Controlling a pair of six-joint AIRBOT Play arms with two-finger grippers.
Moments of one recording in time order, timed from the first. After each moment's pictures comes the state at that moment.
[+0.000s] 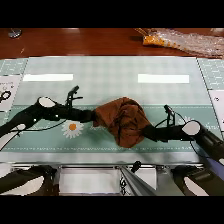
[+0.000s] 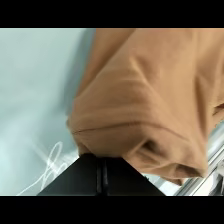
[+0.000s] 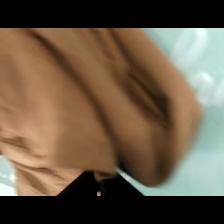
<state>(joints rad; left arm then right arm) -0.22 -1.29 0.67 0.54 -0.91 -1.02 0.23 -0.92 0.36 -0.82 0.84 1.61</state>
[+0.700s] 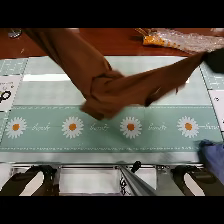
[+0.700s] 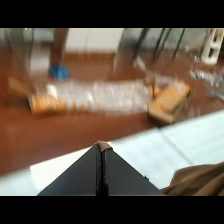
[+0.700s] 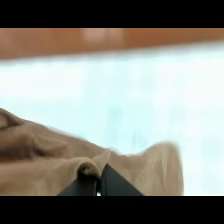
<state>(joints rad) 0.11 -0.90 1.51 0.54 -0.93 -1.03 -0.01 -0.75 1.32 -1.22 1.06 1.56</state>
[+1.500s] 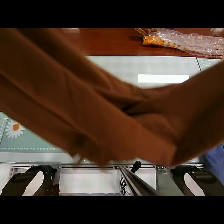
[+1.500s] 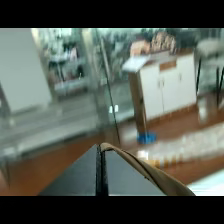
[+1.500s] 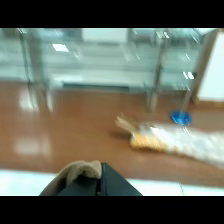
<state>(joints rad) 0.14 -0.82 2.05 0.96 -1.17 -1.20 -0.02 -0.76 1.92 -1.52 1.31 1.53</state>
